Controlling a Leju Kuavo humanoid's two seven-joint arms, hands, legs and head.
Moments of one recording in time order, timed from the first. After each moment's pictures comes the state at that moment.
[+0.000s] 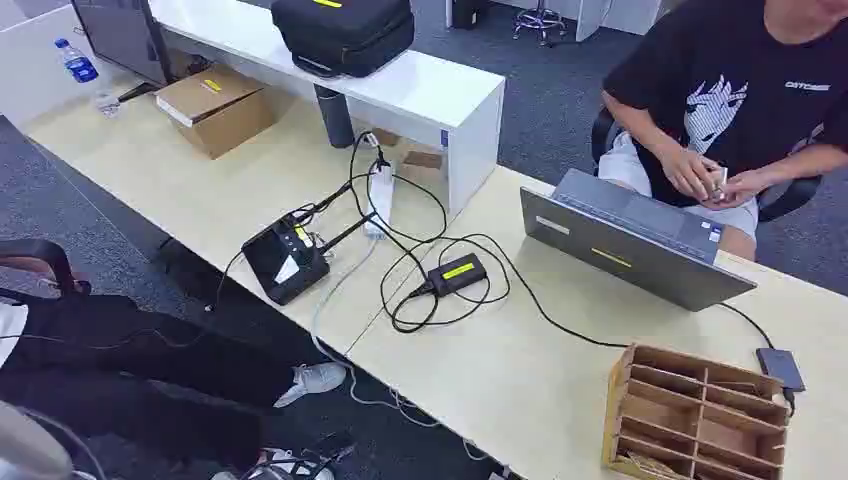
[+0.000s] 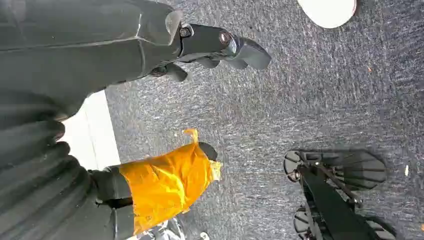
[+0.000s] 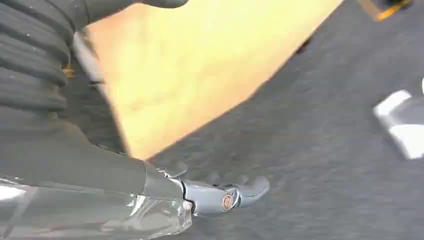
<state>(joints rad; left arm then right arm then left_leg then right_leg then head) -0.05 -0.01 0.76 -0.21 -0.97 -0.01 0.10 -0.24 -0.12 -0.57 -0.50 -0.32 0.08 -0.35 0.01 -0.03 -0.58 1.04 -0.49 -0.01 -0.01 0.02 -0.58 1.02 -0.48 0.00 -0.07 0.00</state>
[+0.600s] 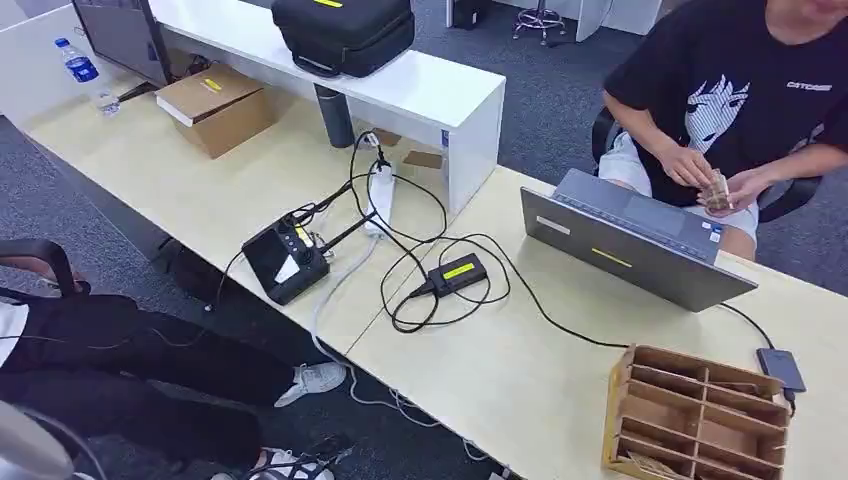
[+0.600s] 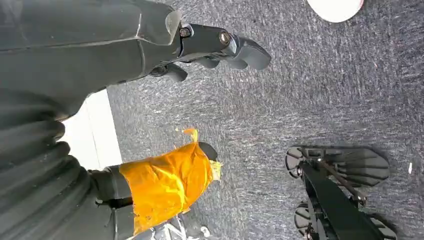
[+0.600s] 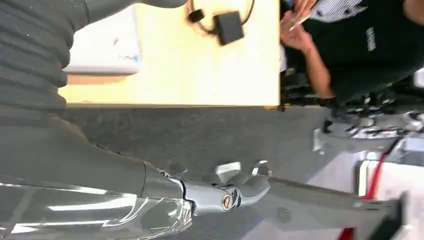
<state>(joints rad) -0.04 -0.01 0.80 -0.21 -0.98 -0.02 0.10 -0.11 -0.04 -0.30 -1.24 -0.05 -0.01 -0.40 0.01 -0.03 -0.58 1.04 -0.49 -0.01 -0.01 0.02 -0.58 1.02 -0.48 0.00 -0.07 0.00</state>
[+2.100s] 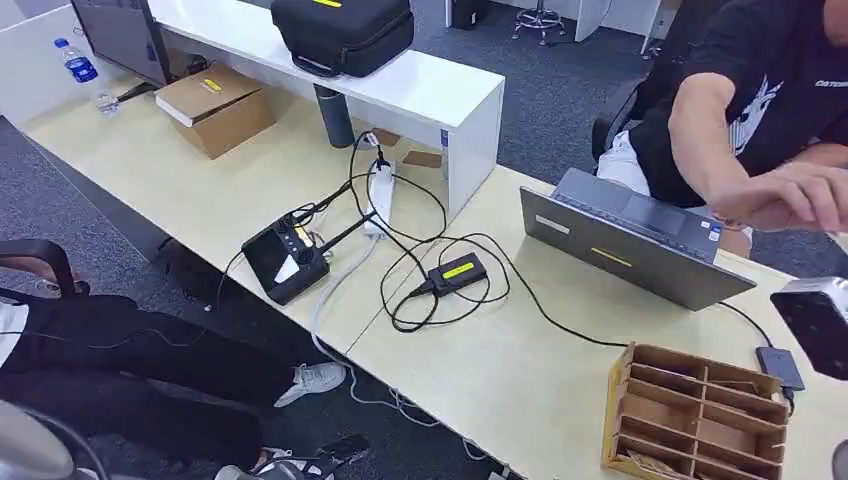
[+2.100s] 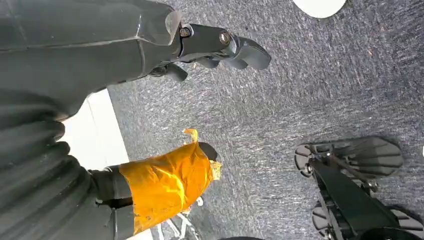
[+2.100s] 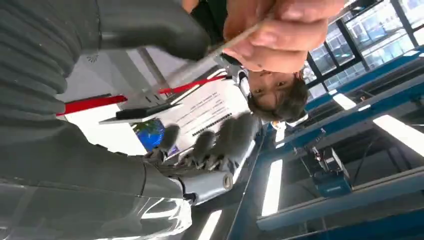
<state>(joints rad) -0.08 -0.02 0.80 -0.21 -1.12 -0.06 0.13 -0.73 0.02 0.39 -1.17 0.92 -0.47 -0.13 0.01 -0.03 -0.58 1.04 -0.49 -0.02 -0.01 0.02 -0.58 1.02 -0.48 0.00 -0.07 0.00</state>
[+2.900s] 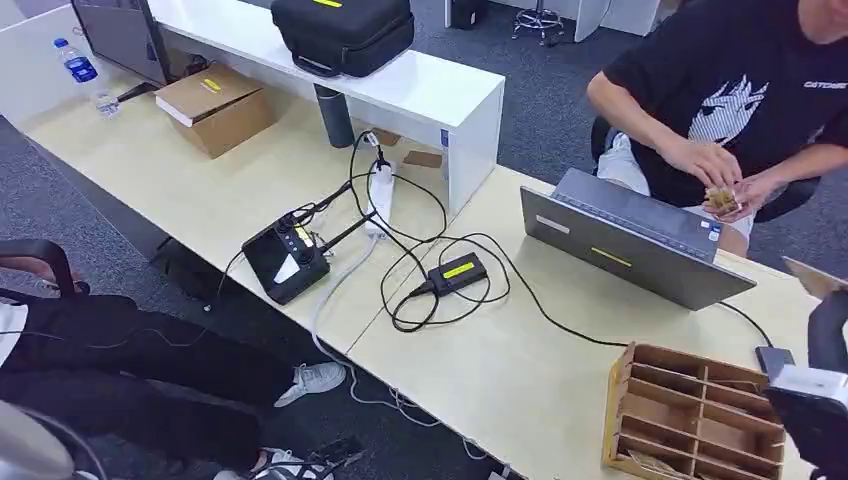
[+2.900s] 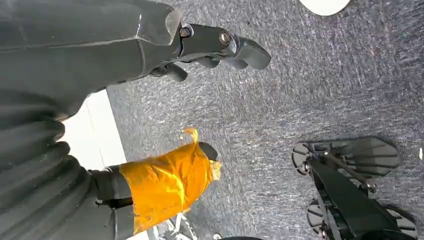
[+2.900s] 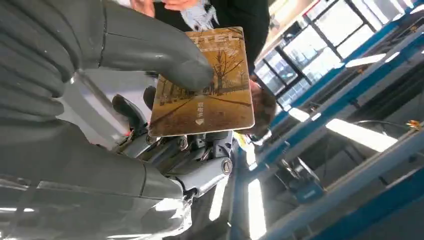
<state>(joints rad) -0.06 -0.02 0.81 -0.21 -1.07 -0.05 0.10 -0.50 -0.01 0.42 -1.46 0.68 -0.46 -0.24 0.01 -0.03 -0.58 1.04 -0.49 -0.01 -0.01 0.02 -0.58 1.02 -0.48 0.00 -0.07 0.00</state>
